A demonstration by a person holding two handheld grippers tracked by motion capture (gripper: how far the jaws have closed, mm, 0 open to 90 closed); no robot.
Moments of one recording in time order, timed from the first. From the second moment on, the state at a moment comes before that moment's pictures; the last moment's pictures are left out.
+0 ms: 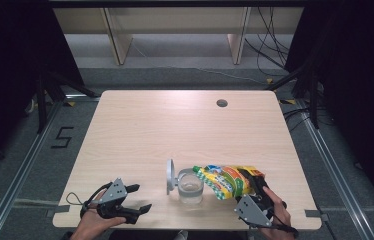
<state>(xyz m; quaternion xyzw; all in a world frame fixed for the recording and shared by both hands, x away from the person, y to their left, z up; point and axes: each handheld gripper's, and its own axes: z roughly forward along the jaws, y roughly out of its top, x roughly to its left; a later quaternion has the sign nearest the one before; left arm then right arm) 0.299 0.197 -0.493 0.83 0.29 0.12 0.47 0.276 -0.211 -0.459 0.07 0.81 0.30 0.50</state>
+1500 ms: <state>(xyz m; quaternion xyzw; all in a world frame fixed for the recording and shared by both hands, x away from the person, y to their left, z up) 0.299 0.198 -0.493 0.83 0.29 0.12 0.46 0.266 -0.184 -0.451 -0.10 0.80 0.12 0.58</state>
